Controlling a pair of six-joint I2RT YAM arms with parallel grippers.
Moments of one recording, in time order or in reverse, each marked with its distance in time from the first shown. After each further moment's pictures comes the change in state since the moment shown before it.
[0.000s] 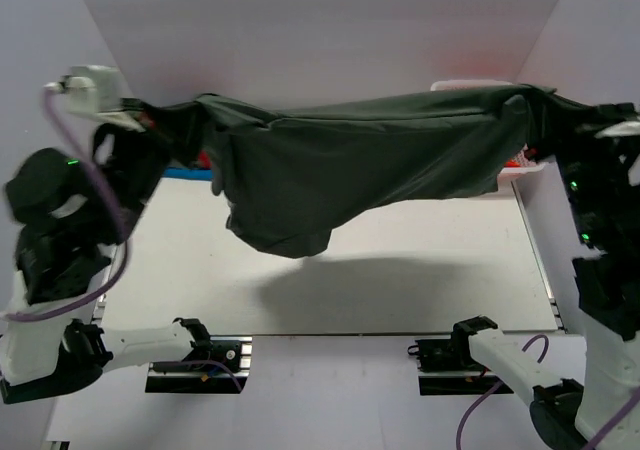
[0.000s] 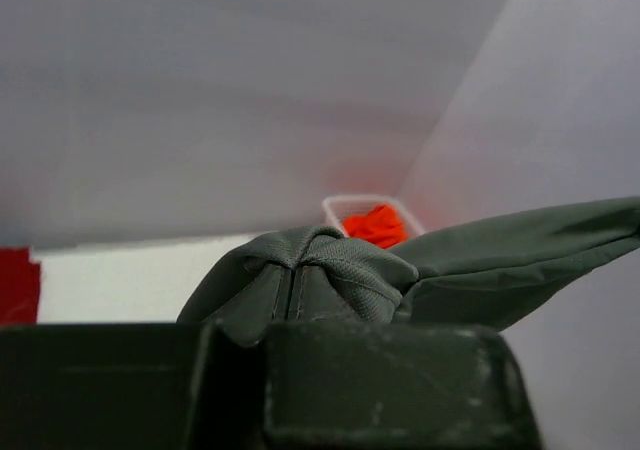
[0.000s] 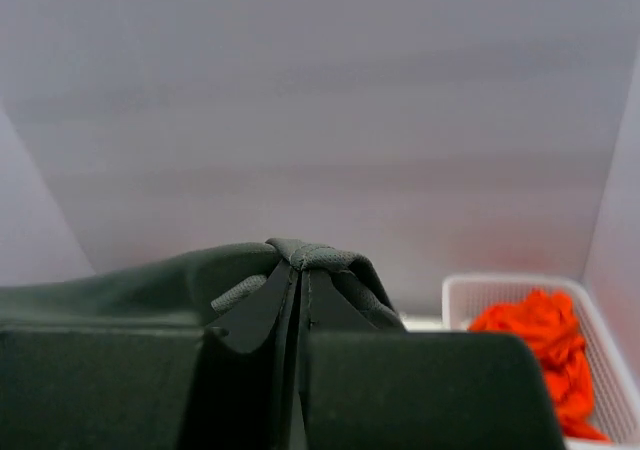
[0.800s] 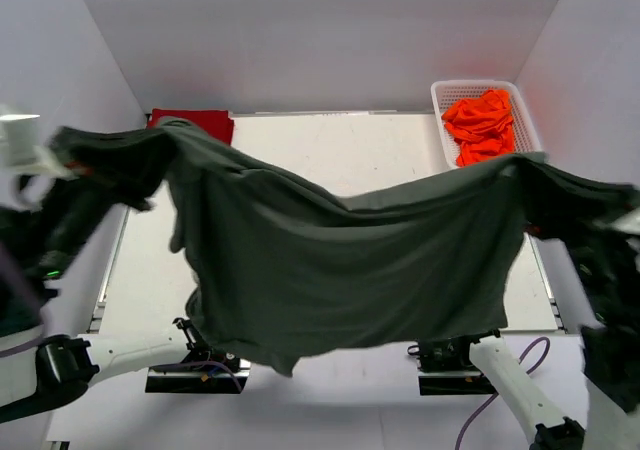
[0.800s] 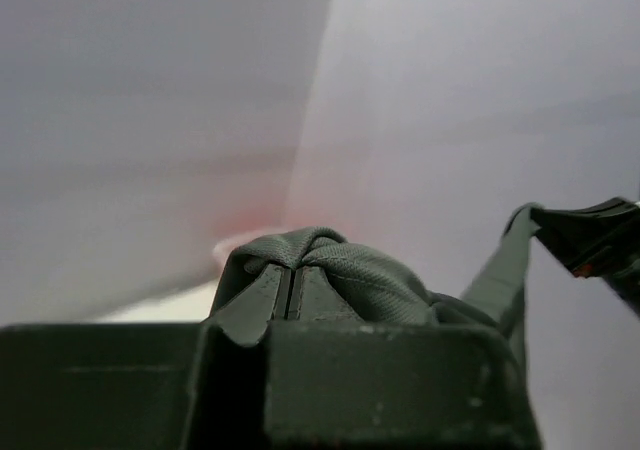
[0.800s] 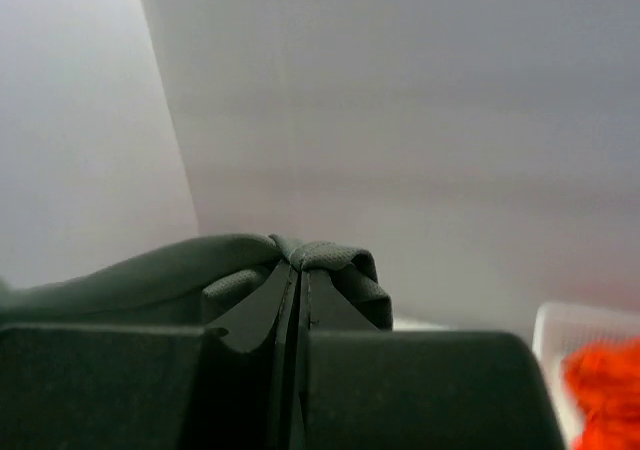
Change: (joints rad) left arm -0.001 -0.153 0.058 0.022 0.388 0.048; right arm 0.000 -0.321 -0.186 0.058 -0.259 0.079
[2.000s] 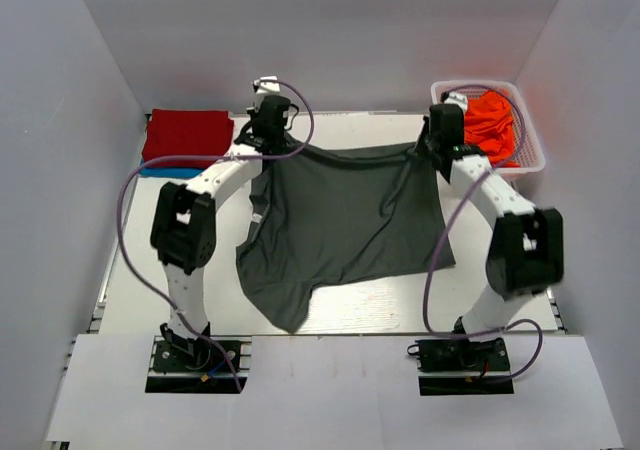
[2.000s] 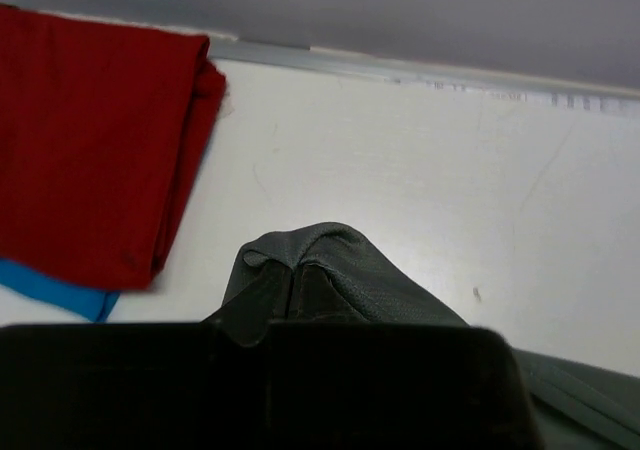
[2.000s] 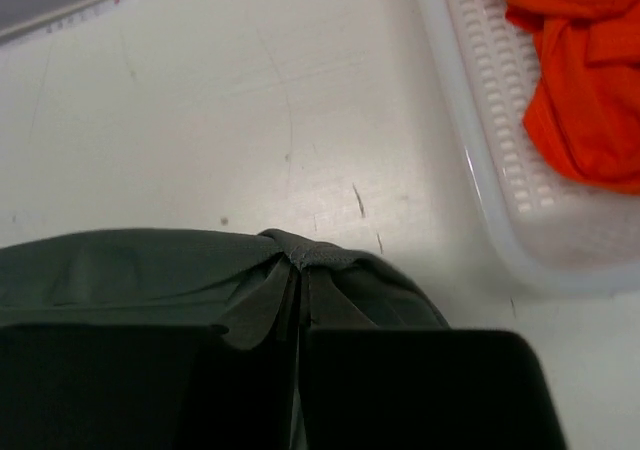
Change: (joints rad) left arm 0.550 1.061 -0.357 0.478 -0.408 -0.044; right arm -0.057 1.075 -0.261 0.244 0.398 0.138
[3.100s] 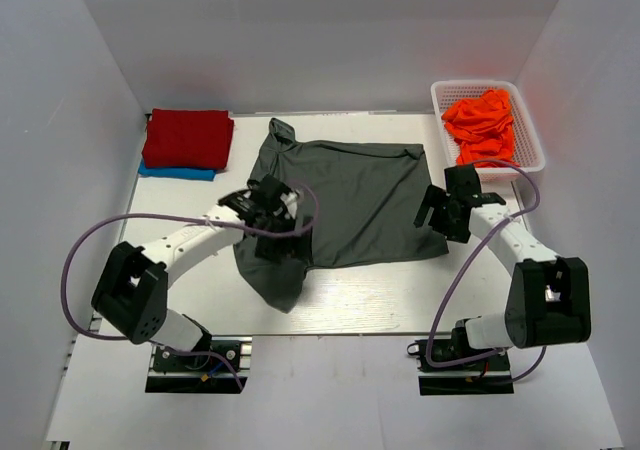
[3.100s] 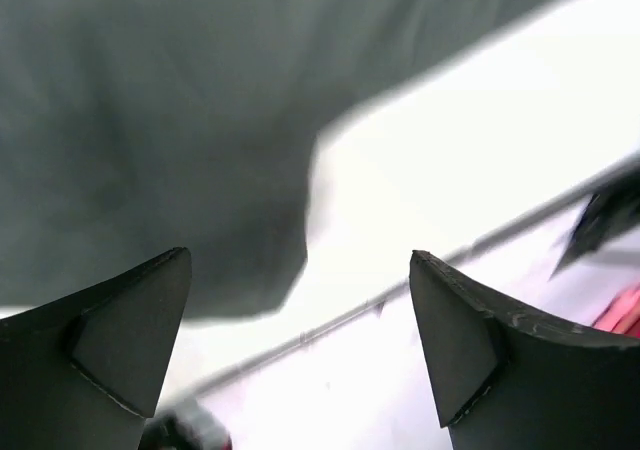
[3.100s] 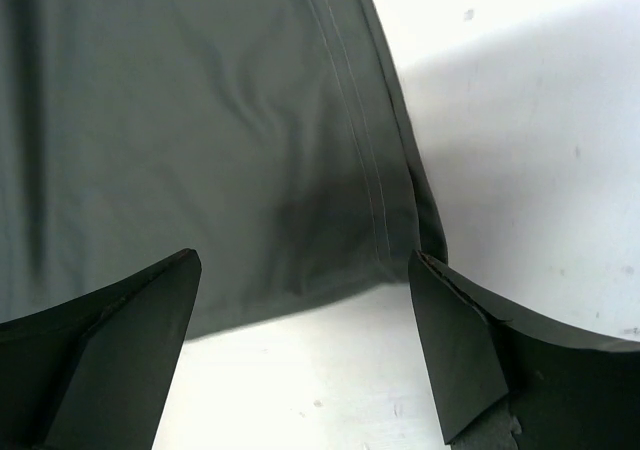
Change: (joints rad) left arm -0.138 -0.501 -0.563 -0.583 0.906 -0.244; right arm -0.085 -0.265 -0.405 -0.364 -0.169 0.101
